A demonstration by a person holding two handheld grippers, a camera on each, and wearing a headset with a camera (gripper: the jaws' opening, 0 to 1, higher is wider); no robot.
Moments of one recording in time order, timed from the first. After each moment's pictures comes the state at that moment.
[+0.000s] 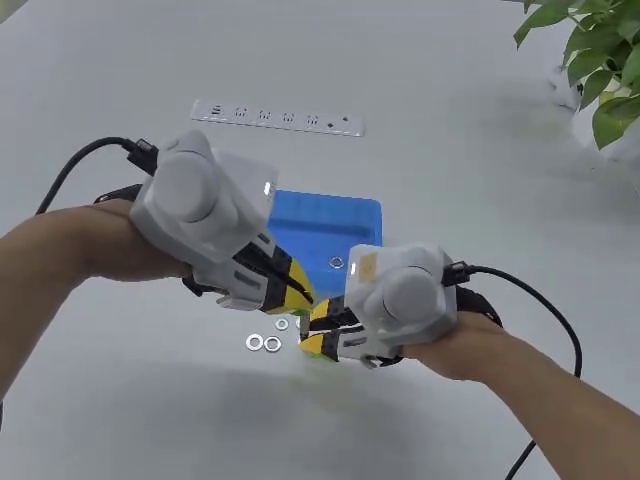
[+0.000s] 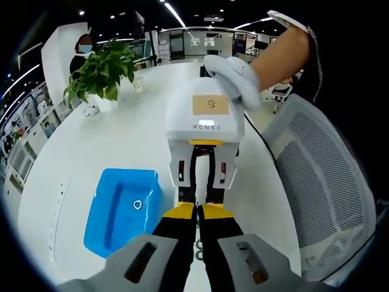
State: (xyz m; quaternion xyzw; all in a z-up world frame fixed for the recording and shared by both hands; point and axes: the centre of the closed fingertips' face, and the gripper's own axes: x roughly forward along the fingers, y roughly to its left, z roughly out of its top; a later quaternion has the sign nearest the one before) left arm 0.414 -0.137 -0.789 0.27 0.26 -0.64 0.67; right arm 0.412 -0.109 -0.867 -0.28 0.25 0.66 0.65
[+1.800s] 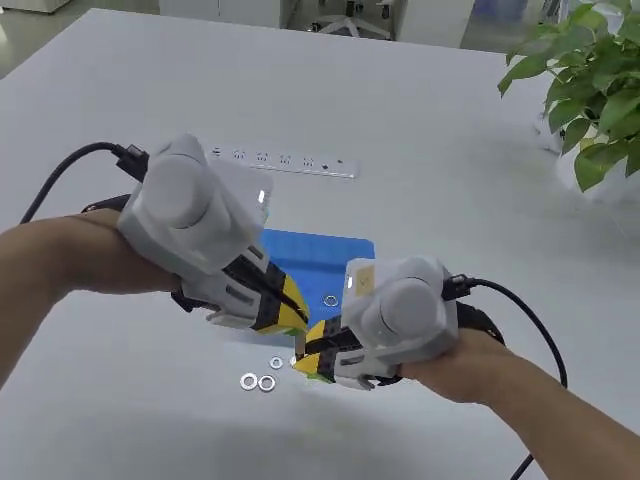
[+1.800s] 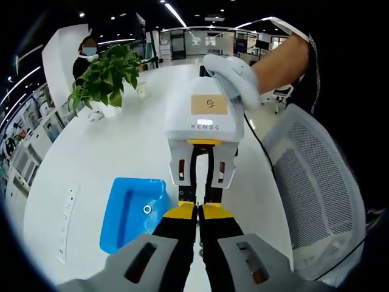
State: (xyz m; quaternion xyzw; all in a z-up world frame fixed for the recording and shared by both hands) left arm 0.418 -0.135 -0.751 0.27 0.26 -0.63 0.68; right arm 0.419 -0.108 -0.829 -0.29 0.25 0.65 0.66
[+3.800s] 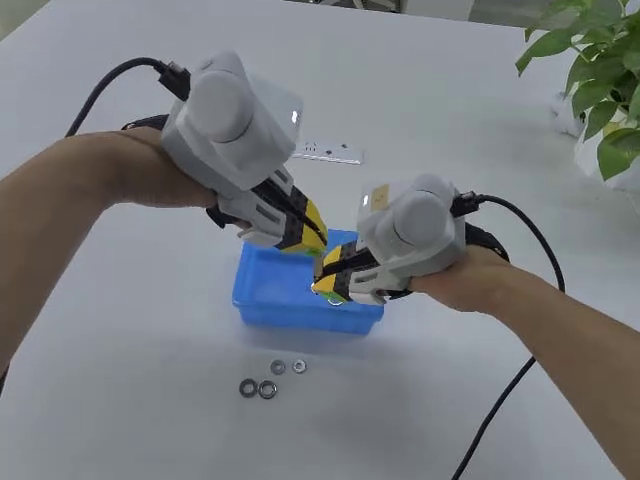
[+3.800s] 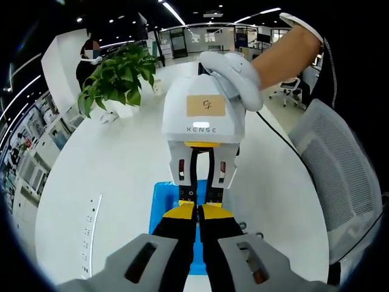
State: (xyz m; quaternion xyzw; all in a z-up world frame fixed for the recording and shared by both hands) left arm 0.512 -0.135 -0.762 0.31 0.25 -0.62 0.68; right arm 0.519 -0.108 -0.839 -0.31 0.24 0.64 0.67
